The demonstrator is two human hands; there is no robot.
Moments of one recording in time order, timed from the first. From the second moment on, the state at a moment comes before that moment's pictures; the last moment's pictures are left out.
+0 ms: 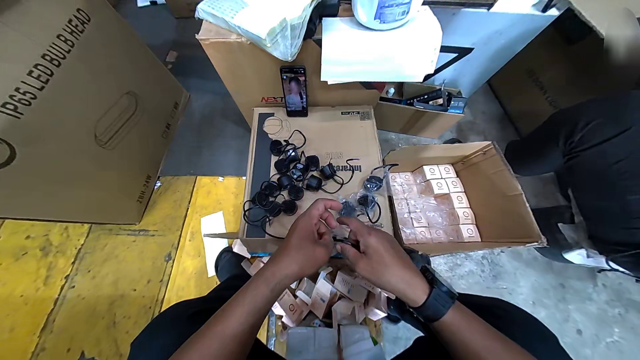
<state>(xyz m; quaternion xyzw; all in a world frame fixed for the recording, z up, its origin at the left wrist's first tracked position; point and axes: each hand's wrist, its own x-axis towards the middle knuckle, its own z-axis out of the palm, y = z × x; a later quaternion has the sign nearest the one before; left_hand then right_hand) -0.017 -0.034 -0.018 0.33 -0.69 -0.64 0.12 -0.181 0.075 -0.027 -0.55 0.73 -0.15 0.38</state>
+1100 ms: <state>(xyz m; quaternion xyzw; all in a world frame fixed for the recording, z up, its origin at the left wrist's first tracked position) -0.014 -0.028 -0.024 0.33 -0.90 -0.28 -0.06 -0.207 0.068 -0.039 -0.55 0.75 -0.24 0.30</state>
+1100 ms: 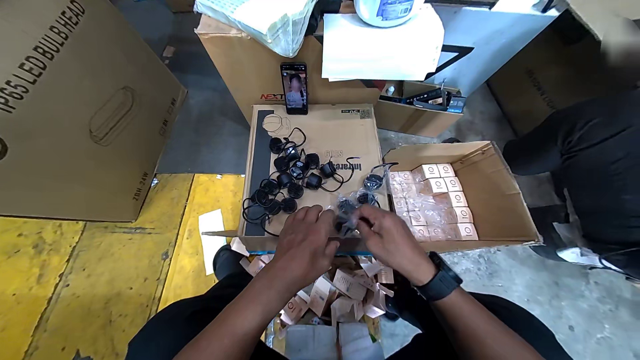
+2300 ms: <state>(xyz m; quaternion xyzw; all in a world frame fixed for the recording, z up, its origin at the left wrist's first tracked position) -0.009 -0.015 -0.020 0.24 -0.88 -0.26 -0.31 -0.389 0.072 -0.121 -0.14 0.86 -0.47 0.14</state>
